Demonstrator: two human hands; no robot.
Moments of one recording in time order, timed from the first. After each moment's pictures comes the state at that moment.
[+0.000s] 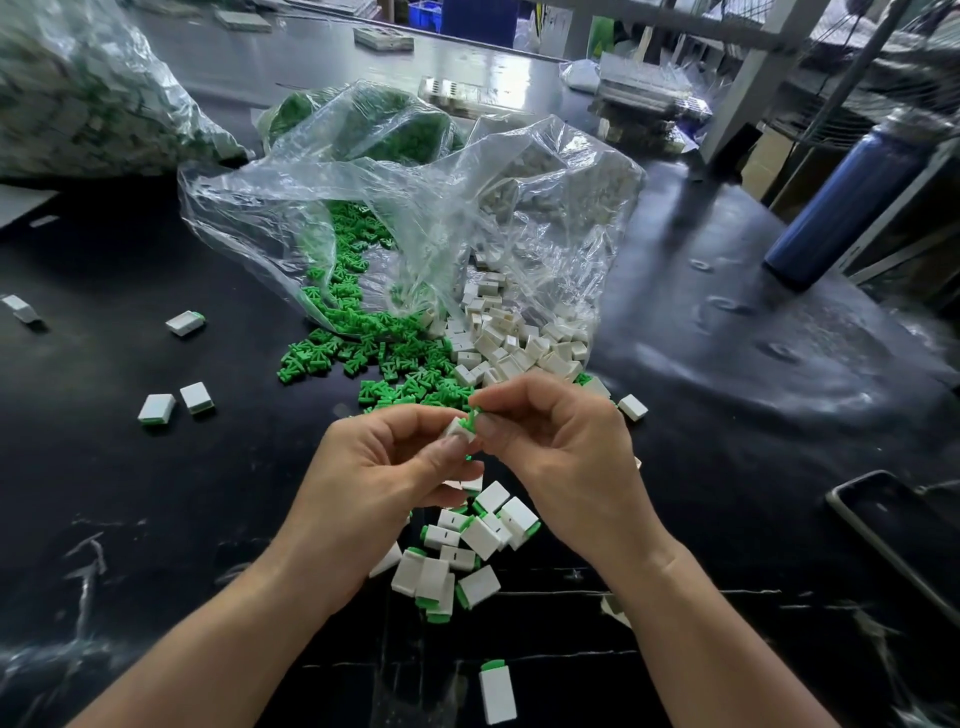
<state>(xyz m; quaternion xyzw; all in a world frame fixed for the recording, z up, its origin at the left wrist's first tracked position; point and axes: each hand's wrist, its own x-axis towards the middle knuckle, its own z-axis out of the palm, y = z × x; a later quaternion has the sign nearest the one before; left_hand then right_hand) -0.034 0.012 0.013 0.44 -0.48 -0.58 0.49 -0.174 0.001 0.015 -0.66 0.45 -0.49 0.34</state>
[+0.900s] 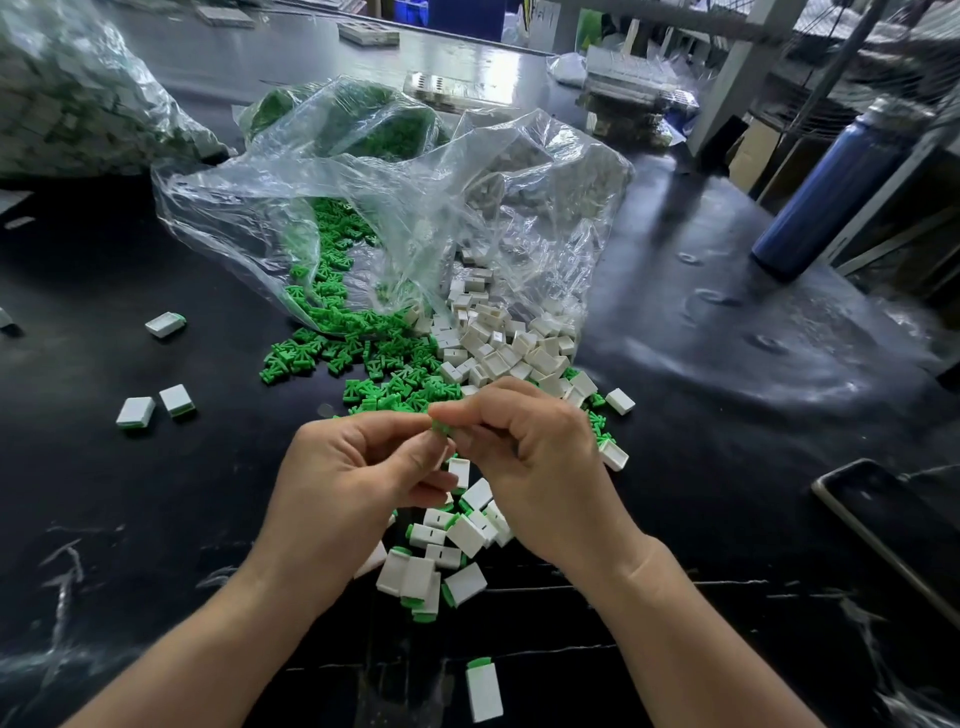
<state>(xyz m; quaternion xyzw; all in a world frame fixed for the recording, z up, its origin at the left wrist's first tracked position) -0.035 0.015 0.014 0.45 -0.49 -0.54 0.51 -0.170 0.005 0.015 -0.73 0.46 -0.44 0.23</state>
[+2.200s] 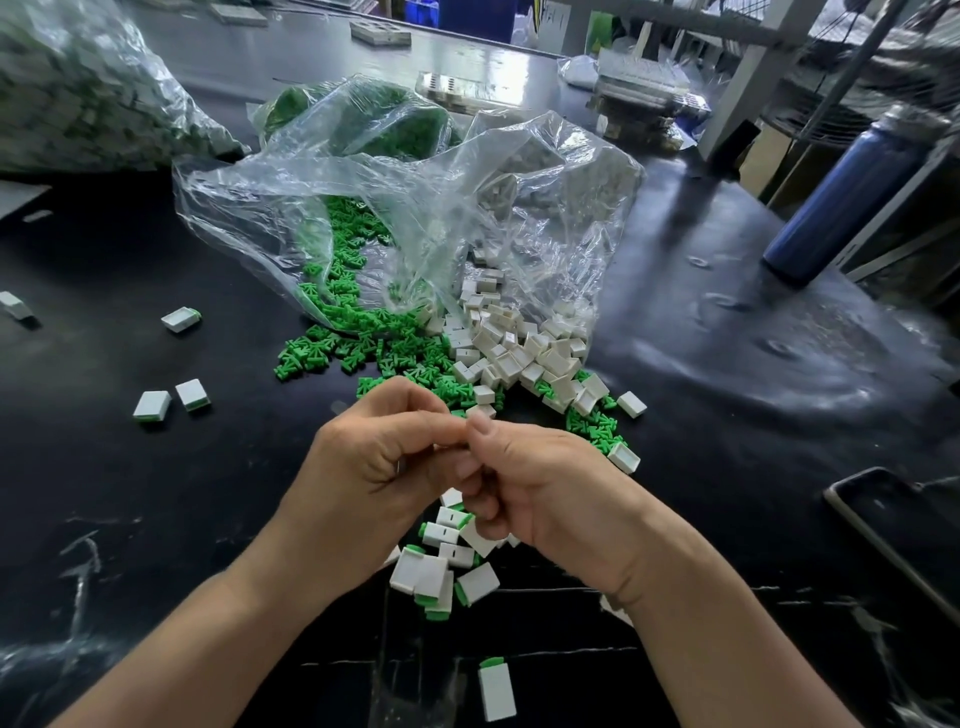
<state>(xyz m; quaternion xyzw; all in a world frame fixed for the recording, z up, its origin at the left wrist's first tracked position) -0.020 0.008 0.007 0.37 -0.71 -0.35 0.48 -0.170 0.013 0.030 -0.46 0.43 -0.31 0.71</state>
